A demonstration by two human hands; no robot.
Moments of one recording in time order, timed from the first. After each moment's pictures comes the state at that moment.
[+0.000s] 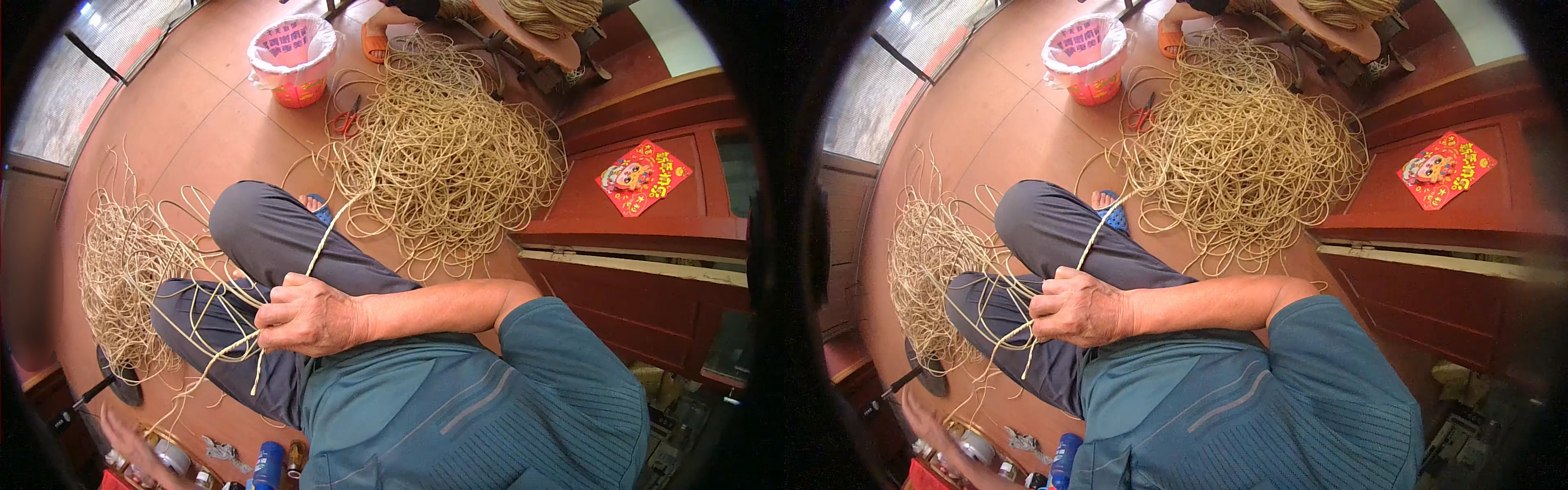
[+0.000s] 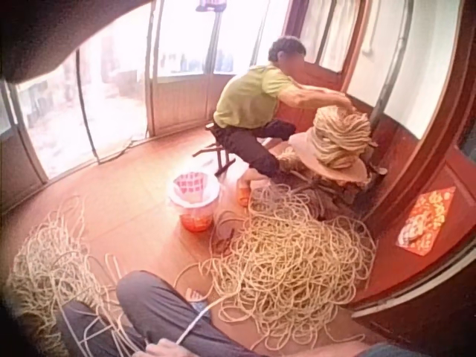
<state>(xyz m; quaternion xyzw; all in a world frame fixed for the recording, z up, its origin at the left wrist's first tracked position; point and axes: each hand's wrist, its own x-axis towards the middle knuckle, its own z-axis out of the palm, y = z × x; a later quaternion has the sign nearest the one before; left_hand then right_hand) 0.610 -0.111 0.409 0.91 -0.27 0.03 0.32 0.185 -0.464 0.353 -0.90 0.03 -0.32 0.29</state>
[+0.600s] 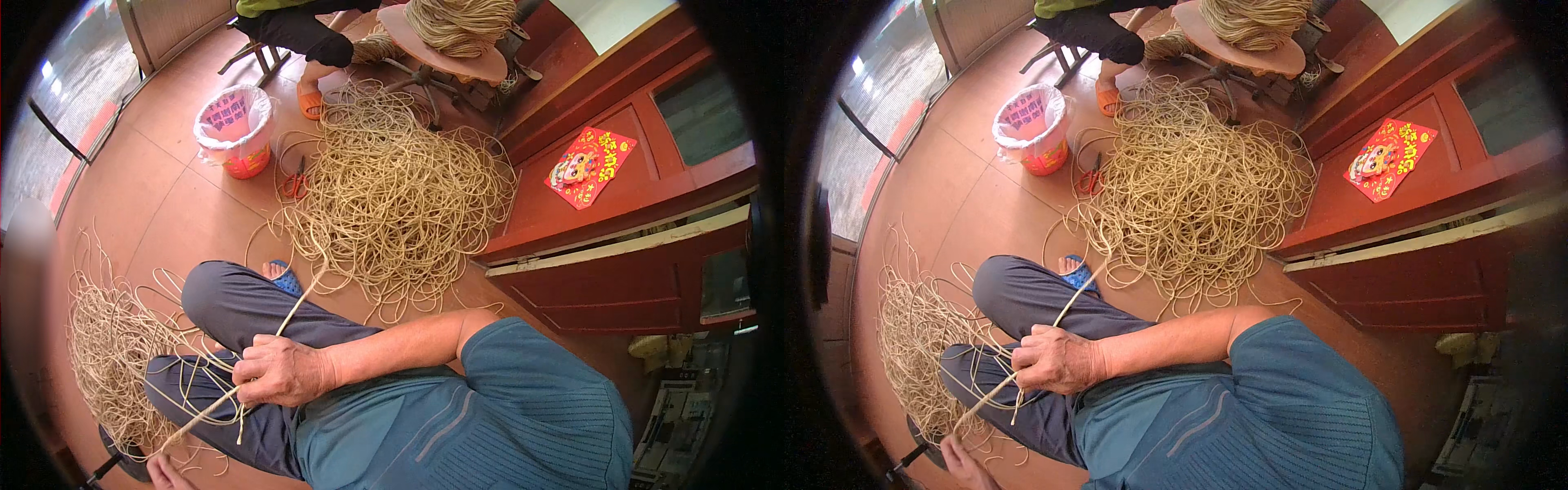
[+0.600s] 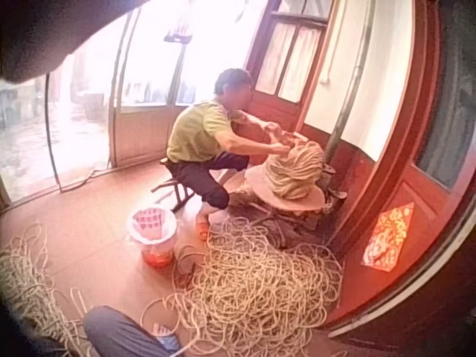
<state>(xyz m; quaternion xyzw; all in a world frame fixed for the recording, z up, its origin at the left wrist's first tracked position) 0.463 -0.194 0.431 0.90 -0.34 -0.06 0.28 0.199 -0.459 0.353 -0.86 0.03 -0.38 0.33</state>
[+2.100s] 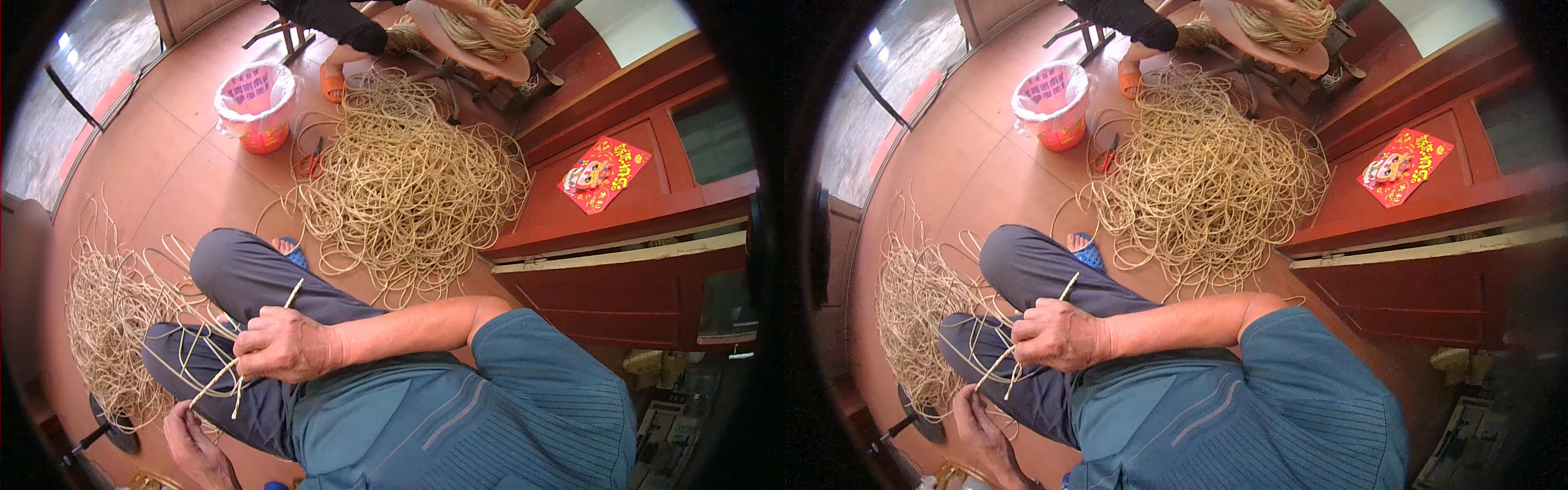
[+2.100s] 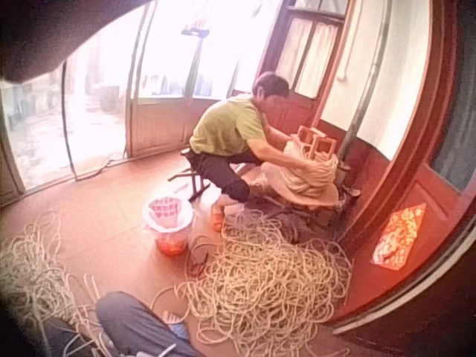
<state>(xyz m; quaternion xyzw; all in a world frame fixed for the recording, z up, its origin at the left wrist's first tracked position) 0.392 -0.242 0.430 0.84 -0.43 -0.11 0.30 0.196 -0.462 0.365 -0.87 0.04 -0.37 0.32</state>
